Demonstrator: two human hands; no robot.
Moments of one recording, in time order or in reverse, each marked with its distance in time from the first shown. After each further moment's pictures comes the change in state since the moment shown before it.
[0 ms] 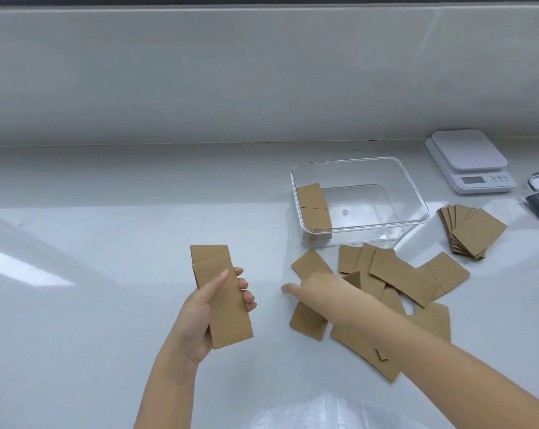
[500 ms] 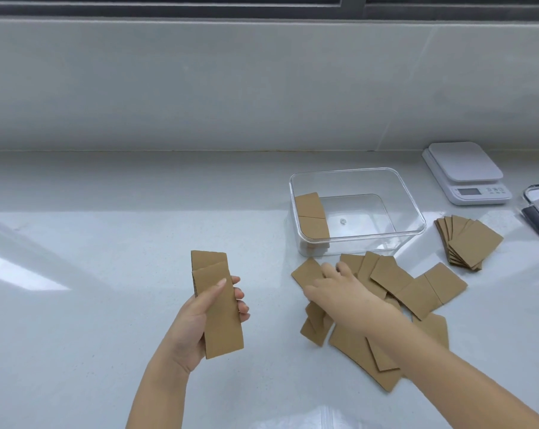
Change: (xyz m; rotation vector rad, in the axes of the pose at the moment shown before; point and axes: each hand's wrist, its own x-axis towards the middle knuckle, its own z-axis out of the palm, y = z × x) left_hand 0.002 0.002 -0.005 0.080 -0.005 0.004; right_hand -0.021 0.015 0.003 -0.077 0.120 0.097
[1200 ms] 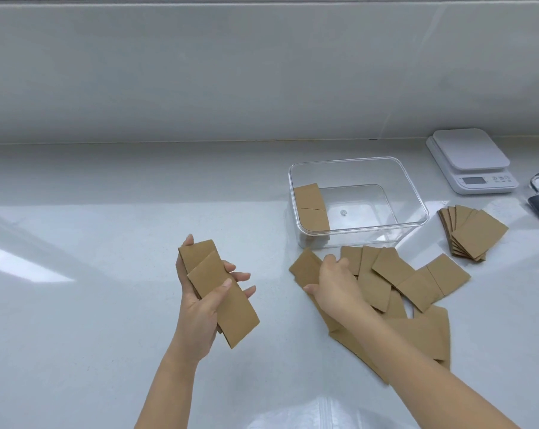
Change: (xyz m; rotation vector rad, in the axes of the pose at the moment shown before) left_hand 0.004 -0.008 0.014 0.095 0.023 0.424; right_hand 0.023 -0.013 0.012 0.748 0.068 0.740
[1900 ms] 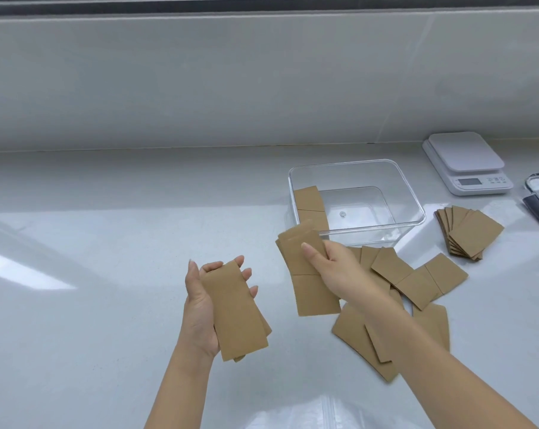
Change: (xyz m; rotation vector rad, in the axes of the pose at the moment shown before) left_hand 0.002 -0.004 0.007 -0.436 0.206 -0.304; right_hand -0.022 -0.012 -0.040 0.688 -0.055 -0.221
